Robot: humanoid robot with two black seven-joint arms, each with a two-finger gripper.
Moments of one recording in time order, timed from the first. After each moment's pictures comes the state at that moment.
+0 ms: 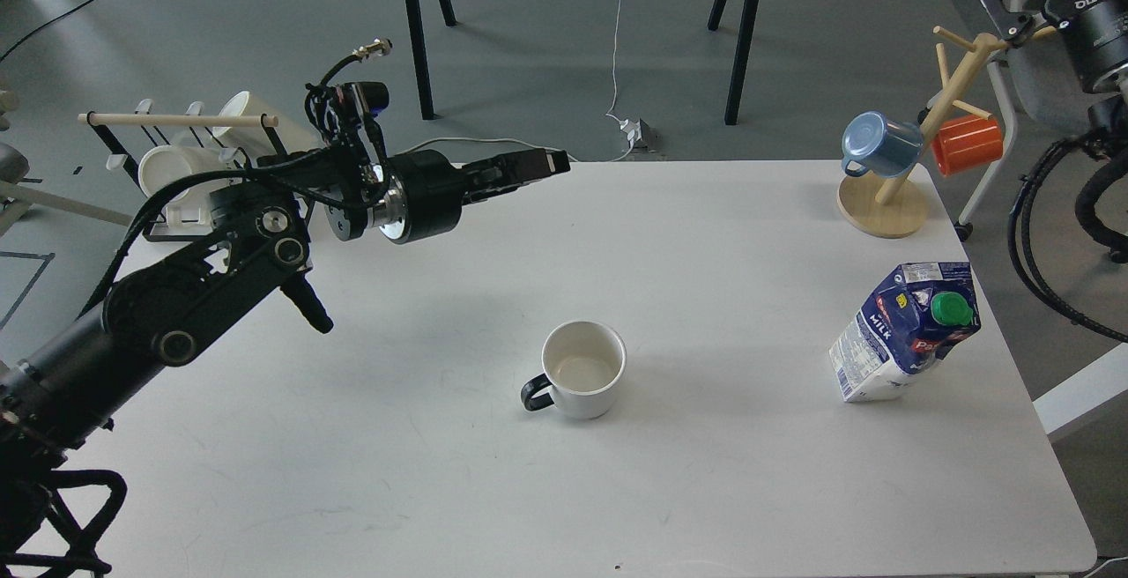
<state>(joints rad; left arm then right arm) -0.73 0.34 -0.84 -1.22 1.34 -0.49 0.02 0.75 -0.70 0.84 0.92 0.31 0.49 0.27</state>
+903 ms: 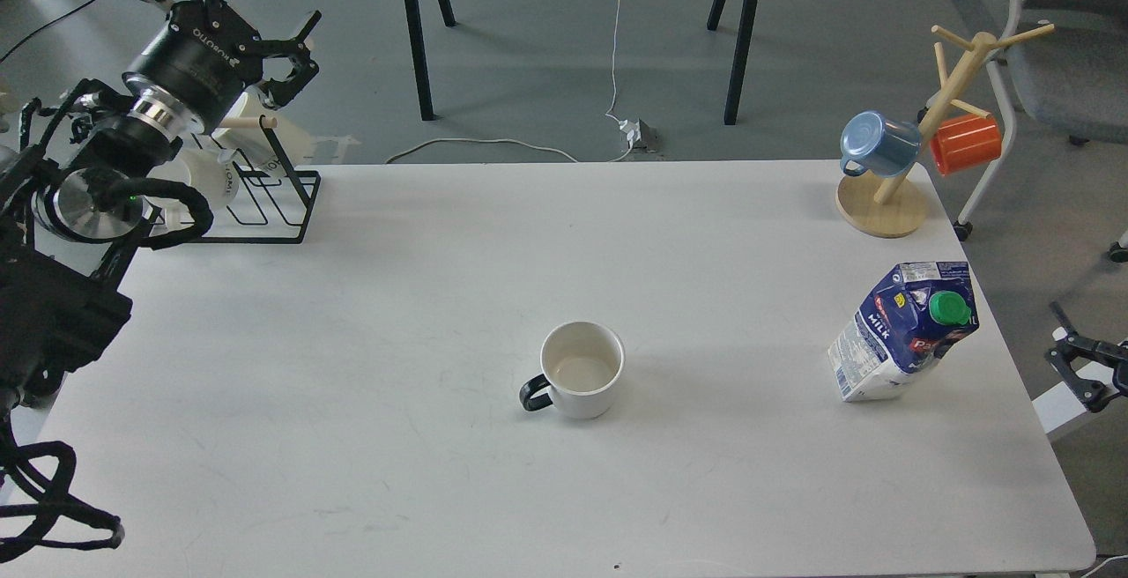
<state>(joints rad) -0.73 0.41 -1.09 -0.79 0.13 -0.49 -0.01 -0.27 -0.84 1.14 1.27 0.36 0.49 0.31</state>
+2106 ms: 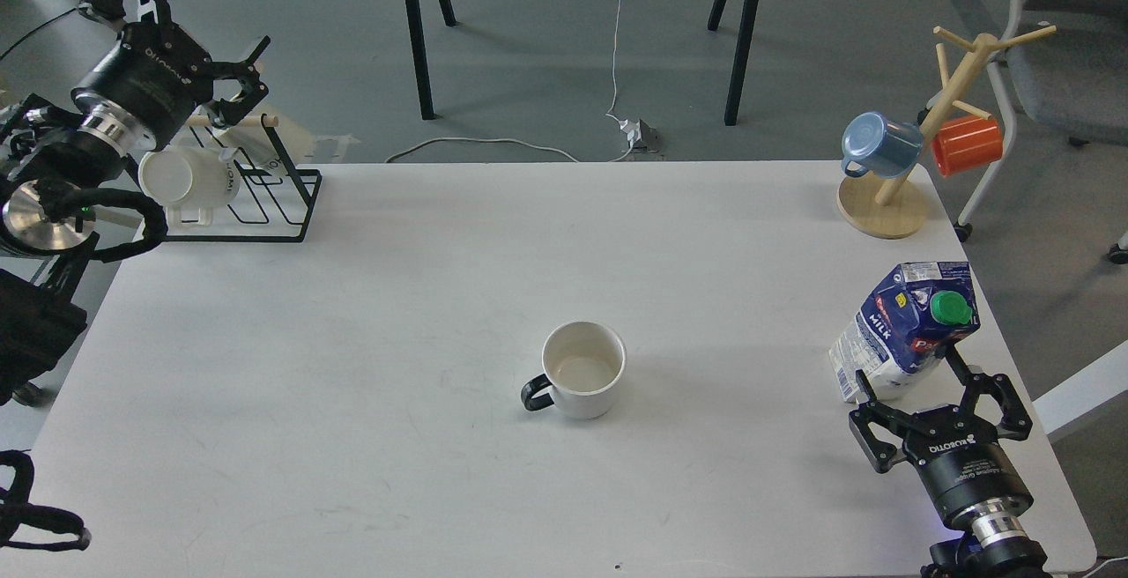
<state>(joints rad) -0.72 0.48 -1.08 -0.74 0.14 -0.49 0.00 -0.24 -0.42 1.06 1.31 0.33 0.49 0.30</state>
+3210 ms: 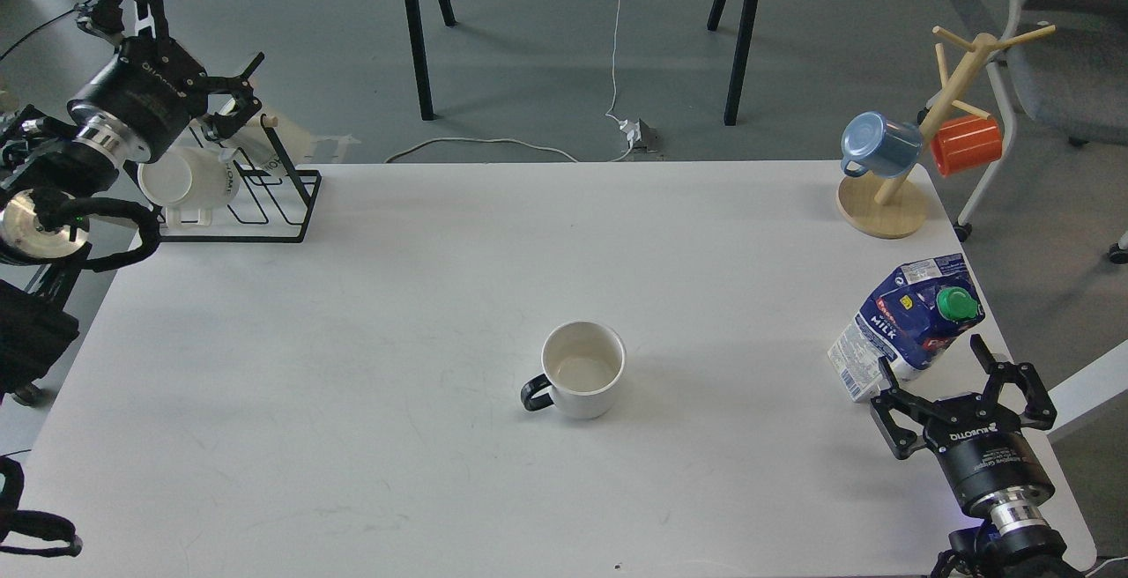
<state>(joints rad) -0.71 0.50 -1.05 -0.72 0.14 -0.49 0.00 -0.22 -0.44 1.08 1.27 0.33 0.49 0.30</state>
